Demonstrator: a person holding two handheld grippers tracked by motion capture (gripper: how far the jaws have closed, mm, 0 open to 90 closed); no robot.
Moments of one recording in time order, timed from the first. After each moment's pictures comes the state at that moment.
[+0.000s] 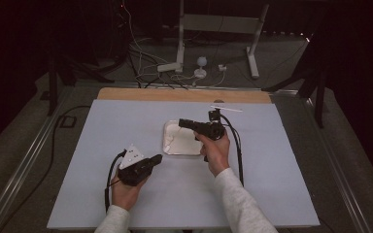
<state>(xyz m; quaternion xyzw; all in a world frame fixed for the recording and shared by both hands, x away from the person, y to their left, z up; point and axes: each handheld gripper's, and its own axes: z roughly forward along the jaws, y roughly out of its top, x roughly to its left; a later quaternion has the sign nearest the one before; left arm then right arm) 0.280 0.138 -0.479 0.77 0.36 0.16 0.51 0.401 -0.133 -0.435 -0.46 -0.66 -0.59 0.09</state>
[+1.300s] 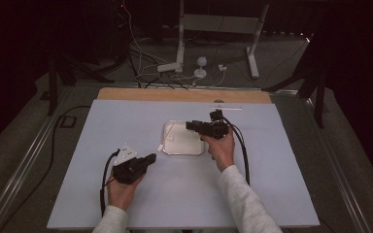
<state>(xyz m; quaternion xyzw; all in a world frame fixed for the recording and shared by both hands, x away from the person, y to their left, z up) 0.286 0.151 -0.487 0.75 0.40 0.15 0.50 0.418 -0.146 -0.454 -0.48 -0.71 -0.51 0.00</state>
